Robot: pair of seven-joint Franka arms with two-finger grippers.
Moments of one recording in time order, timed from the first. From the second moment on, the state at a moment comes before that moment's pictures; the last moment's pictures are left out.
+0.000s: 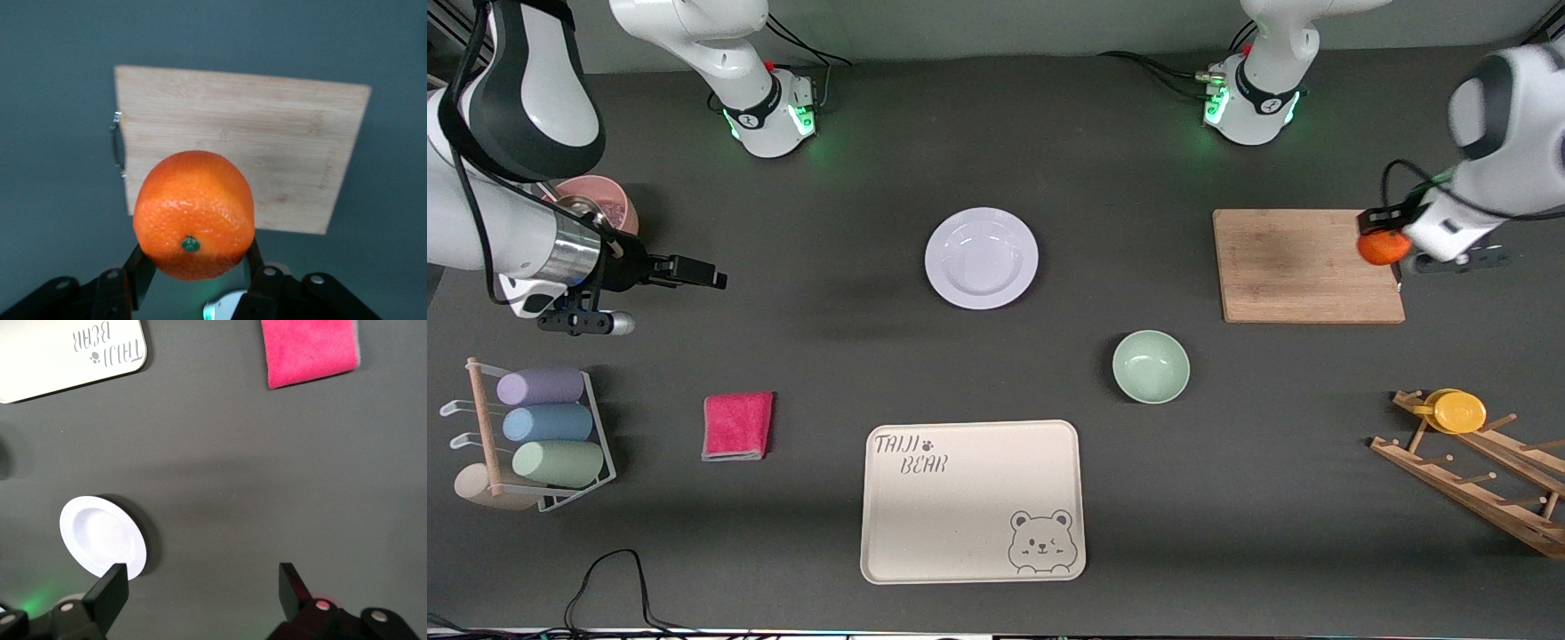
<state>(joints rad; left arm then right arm) 0.08 -0.19 0.05 -2.20 0.10 1.74 0.02 0.00 0.00 0.03 -1.95 0.30 1.77 0.11</state>
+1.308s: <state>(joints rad) -0.07 0.17 -0.58 -1.65 -0.09 1.66 -0.86 0.06 -0.05 0.04 -2.17 0.63 1.92 -0.08</state>
